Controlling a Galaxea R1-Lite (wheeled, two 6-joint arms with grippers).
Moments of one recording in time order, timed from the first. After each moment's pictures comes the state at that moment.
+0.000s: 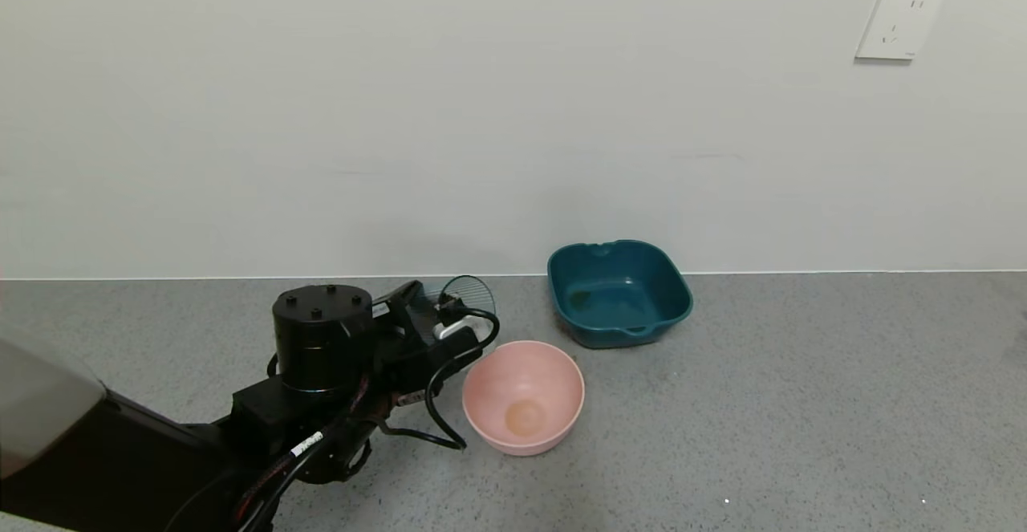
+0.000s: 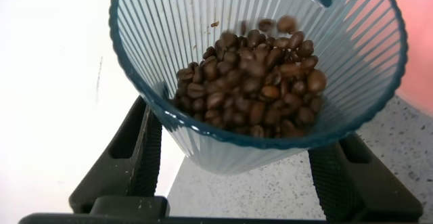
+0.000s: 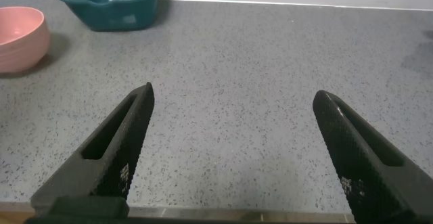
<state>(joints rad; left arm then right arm) -0.53 1.86 -0.59 -1.02 0.39 1.07 0.00 0.00 0.00 0.00 0.00 0.00</state>
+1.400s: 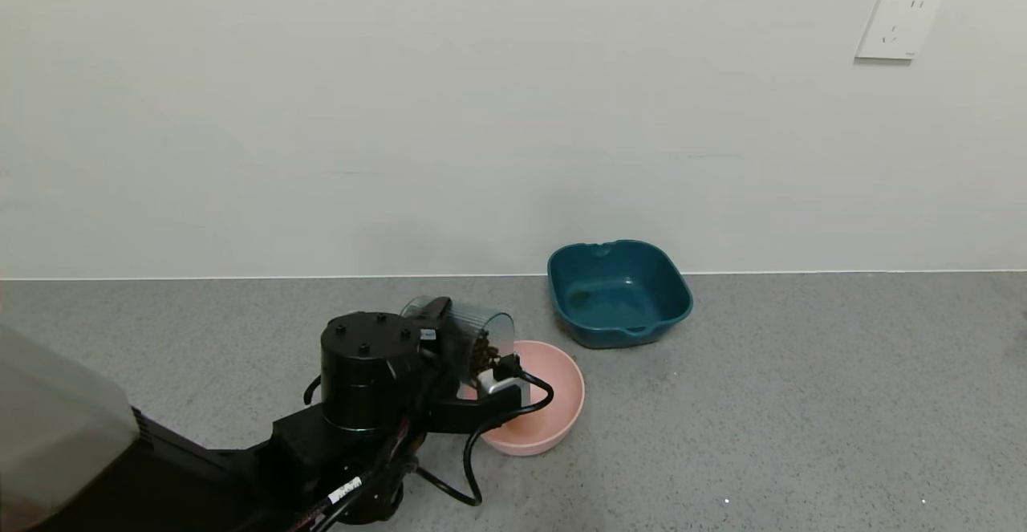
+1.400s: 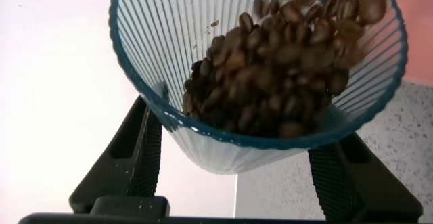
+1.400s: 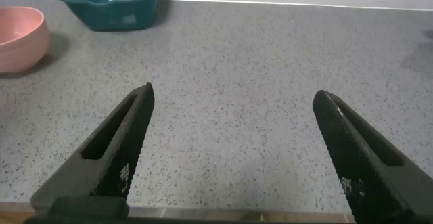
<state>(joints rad) -0.67 1.88 -0.58 -1.02 0.59 1.40 0.00 0.00 0.00 0.00 0.00 0.00</state>
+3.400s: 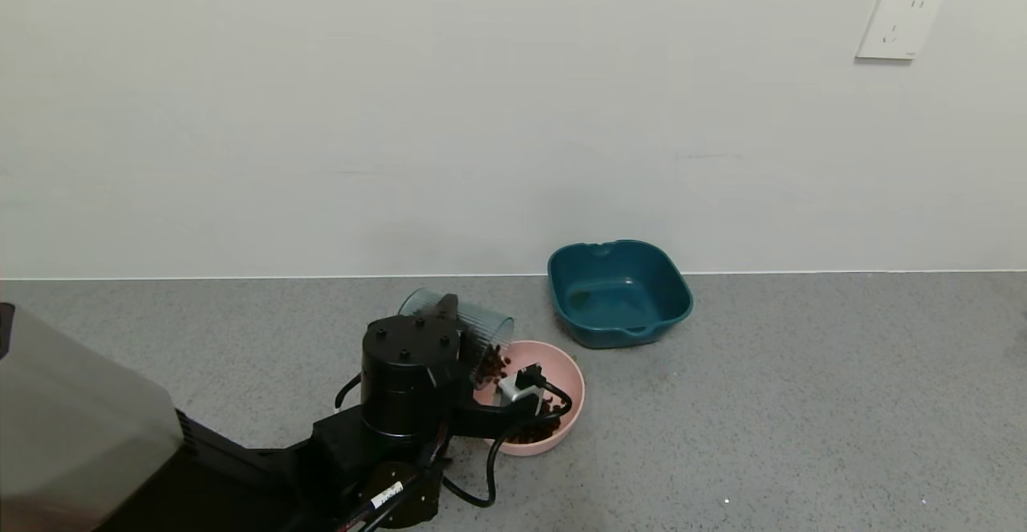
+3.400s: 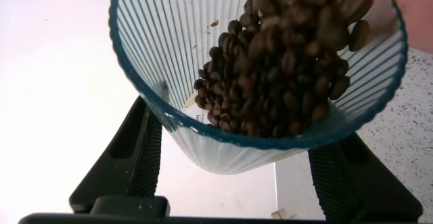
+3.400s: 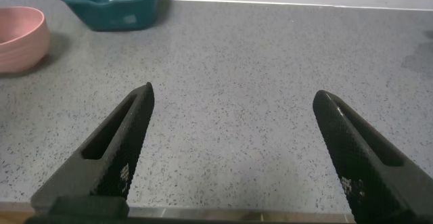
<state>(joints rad) -0.74 1.92 -0.64 -1.01 0.79 1.59 0.00 0.00 0.00 0.00 0.00 0.00</state>
